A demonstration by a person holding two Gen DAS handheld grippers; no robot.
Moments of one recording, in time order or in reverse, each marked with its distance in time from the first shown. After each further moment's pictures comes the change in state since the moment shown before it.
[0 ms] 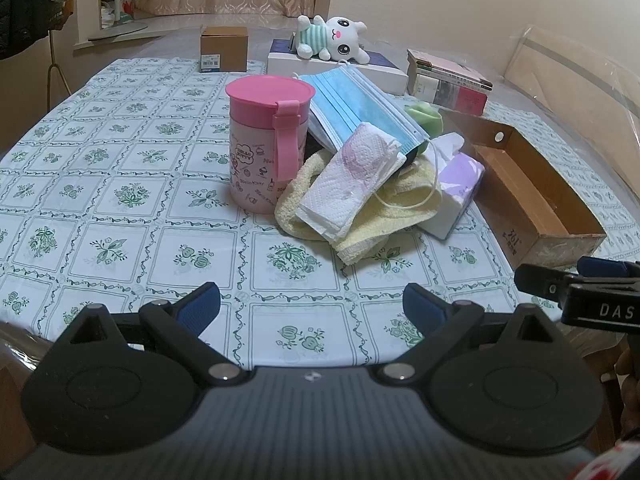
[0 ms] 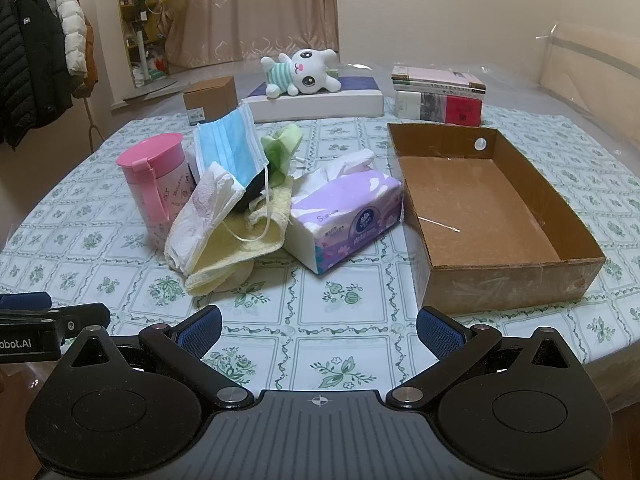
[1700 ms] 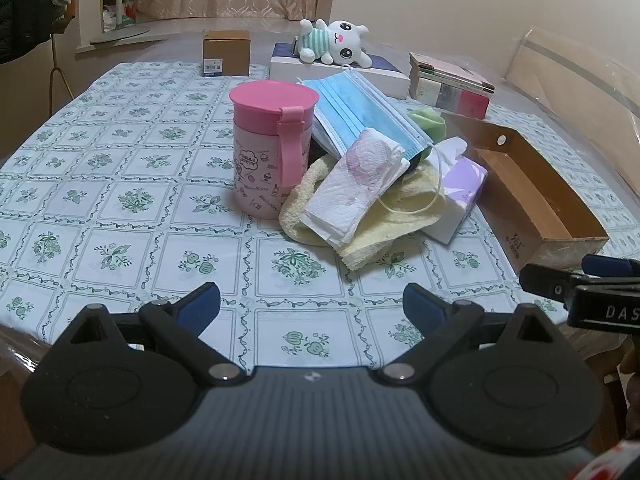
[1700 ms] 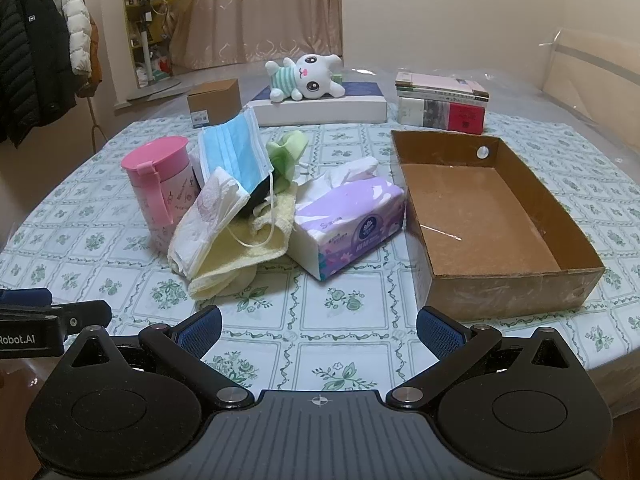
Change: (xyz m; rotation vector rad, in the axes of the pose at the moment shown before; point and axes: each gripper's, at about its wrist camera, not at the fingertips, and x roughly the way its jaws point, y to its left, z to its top) left arm -0.001 0.002 0.002 0.002 -0.005 0.005; right arm -0.003 0.003 0.003 -0.012 -0.008 0.001
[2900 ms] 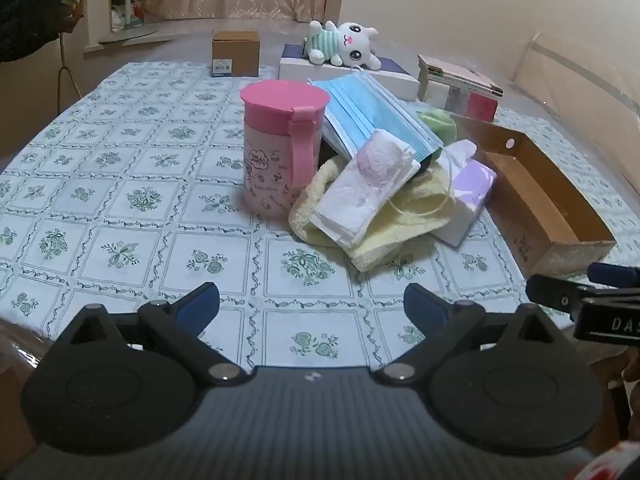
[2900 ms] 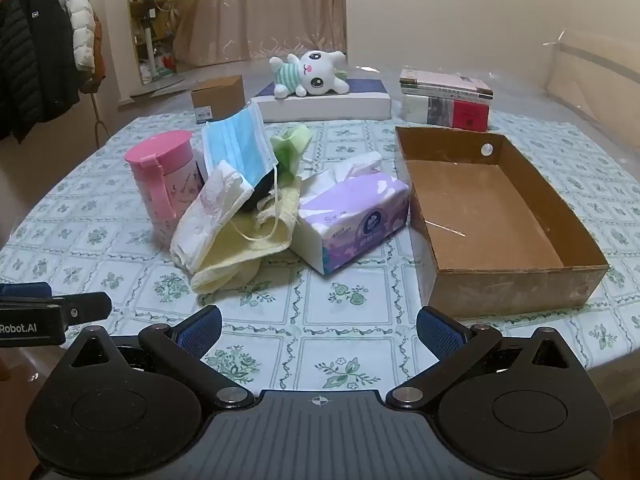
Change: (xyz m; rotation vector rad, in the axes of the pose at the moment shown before) left arm 0.004 0.004 0.000 -0.007 0.020 0.025; right arm 0.002 0.002 -0.004 0.000 0.009 0.009
